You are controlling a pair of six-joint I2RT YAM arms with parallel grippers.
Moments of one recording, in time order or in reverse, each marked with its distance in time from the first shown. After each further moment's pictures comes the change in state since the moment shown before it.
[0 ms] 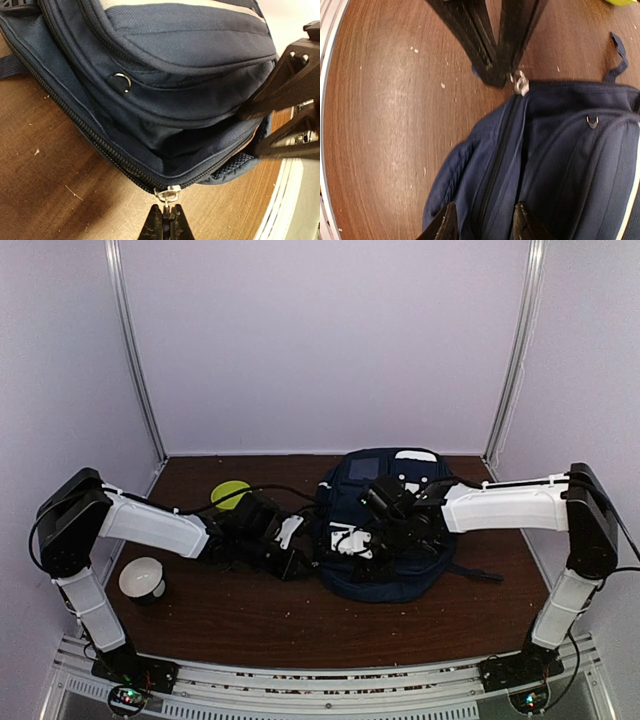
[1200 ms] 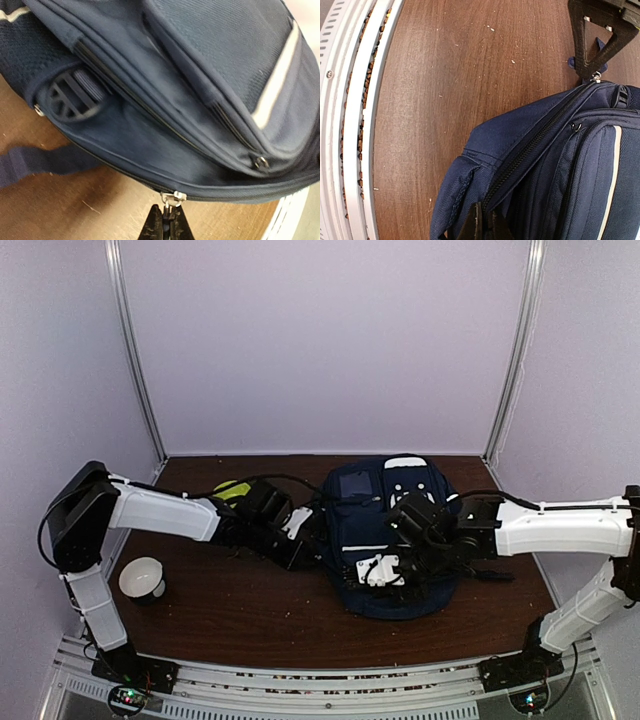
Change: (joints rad) left arm 0.016 0.066 0.175 -0.211 -0.034 0.088; right arm 0.134 -0.294 -0.180 -0.117 0.075 -0.049
